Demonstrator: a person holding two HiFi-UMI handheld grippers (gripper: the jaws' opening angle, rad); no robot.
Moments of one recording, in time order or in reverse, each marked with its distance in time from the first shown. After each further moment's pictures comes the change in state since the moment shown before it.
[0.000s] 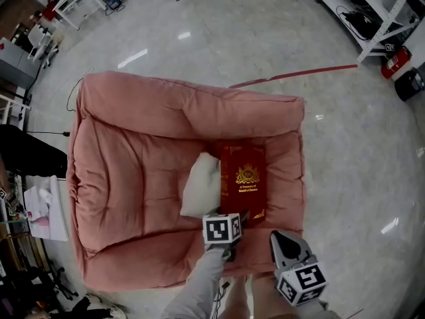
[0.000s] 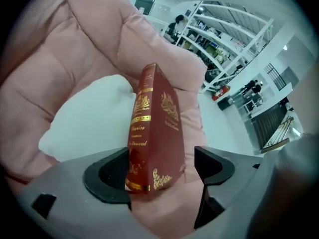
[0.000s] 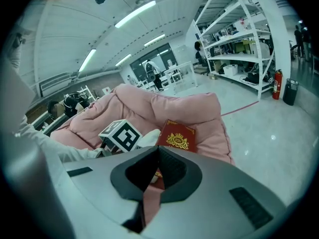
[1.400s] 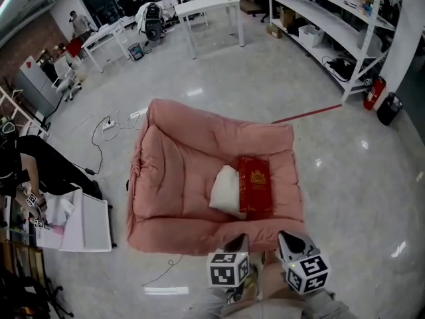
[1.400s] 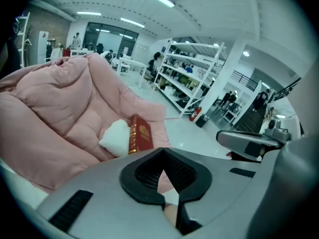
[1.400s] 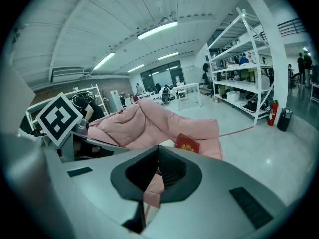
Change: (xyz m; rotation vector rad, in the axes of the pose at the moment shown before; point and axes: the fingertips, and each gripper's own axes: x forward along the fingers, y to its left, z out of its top) left arm -0.217 -0.071 -0.046 0.176 -0.371 -0.097; right arm -0.085 0.075 0.011 -0.170 -0.160 -0.041
